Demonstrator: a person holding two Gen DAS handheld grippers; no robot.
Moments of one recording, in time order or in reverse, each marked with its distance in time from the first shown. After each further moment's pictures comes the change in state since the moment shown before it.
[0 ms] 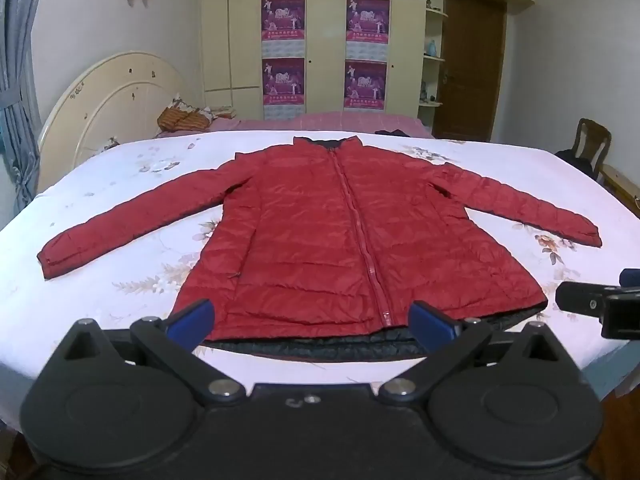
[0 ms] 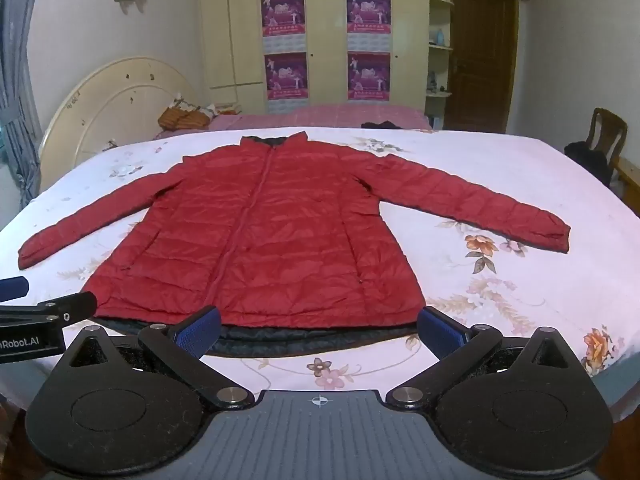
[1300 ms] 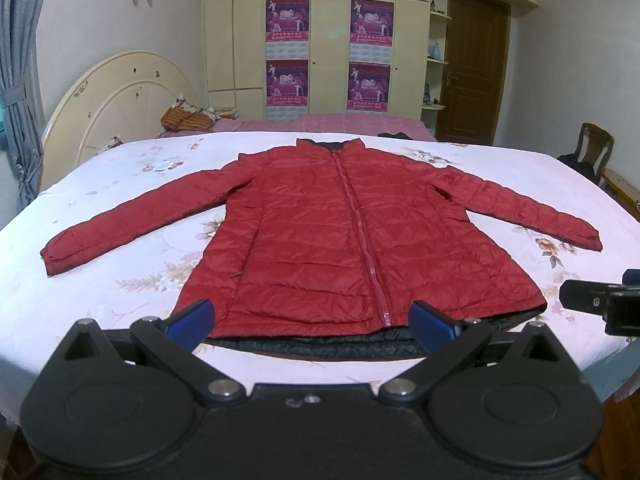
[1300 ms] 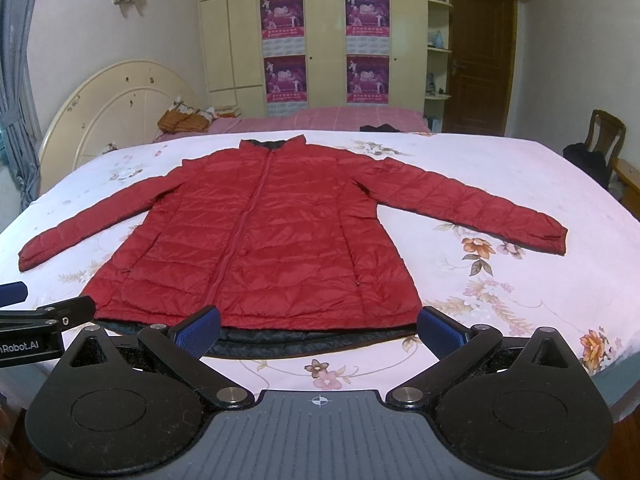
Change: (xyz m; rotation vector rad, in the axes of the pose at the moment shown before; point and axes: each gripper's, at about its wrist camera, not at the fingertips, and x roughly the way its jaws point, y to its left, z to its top) left arm -0.003 -0.001 -0.001 -0.023 -0.005 -0.005; right arm -0.006 -0.004 0.002 0.010 -0.010 0.000
